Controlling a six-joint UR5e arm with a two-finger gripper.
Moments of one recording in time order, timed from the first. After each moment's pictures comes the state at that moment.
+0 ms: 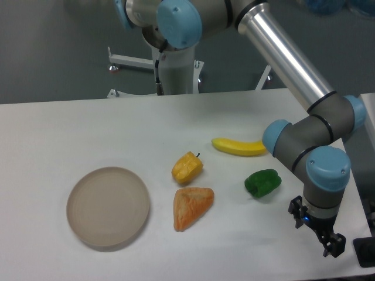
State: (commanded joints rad) arm 2.38 -2.55 -0.71 -1.16 1.59 1.54
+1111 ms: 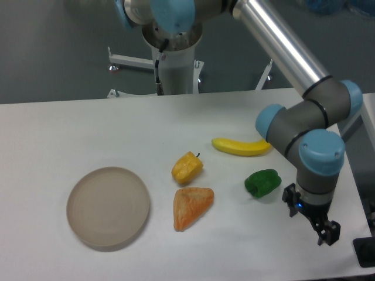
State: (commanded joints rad) arm 2.37 -2.35 -0.93 -1.17 1.60 1.52
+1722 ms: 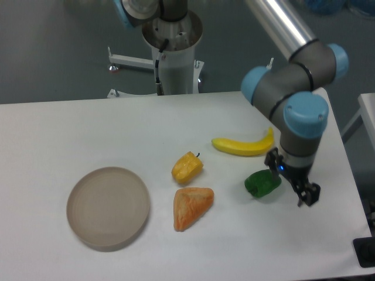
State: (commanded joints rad) arm 2.39 -2.09 -1.28 -1.23 1.60 1.52
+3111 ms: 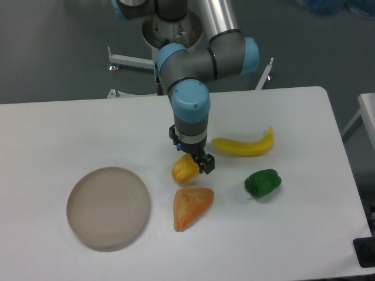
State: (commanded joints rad) arm 2.13 -1.97 -1.66 -1.07 1.60 1.12
